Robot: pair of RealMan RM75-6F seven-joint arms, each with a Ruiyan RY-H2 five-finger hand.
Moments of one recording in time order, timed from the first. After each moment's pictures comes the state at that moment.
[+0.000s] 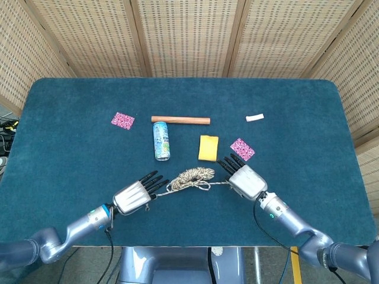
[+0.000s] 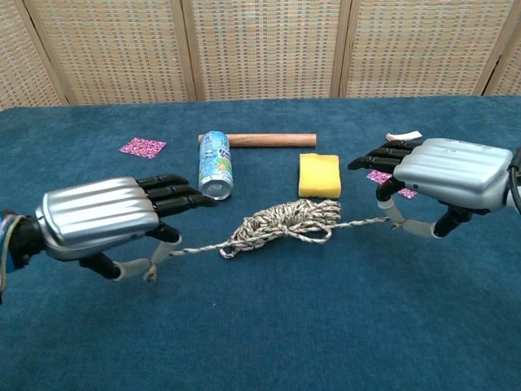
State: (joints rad) left arm -0.71 -1.57 0.14 -1.18 1.80 1.12 0.20; right arm 0.68 -1.49 -0.01 -1.24 -1.63 1.04 -0.22
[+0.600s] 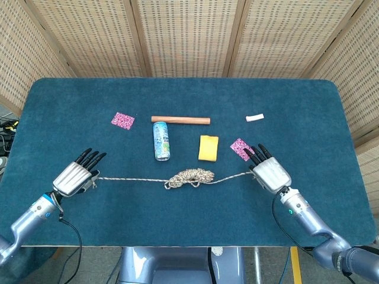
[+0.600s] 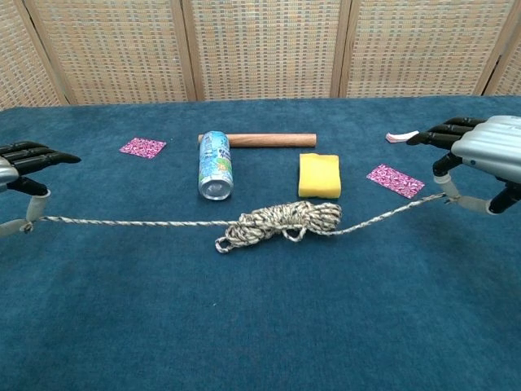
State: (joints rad) left arm -0.53 -1.53 0.17 -0.75 1.73 1.28 -0.20; right arm 0.61 -1.42 0.01 -1.24 -1.53 1.07 -0.29
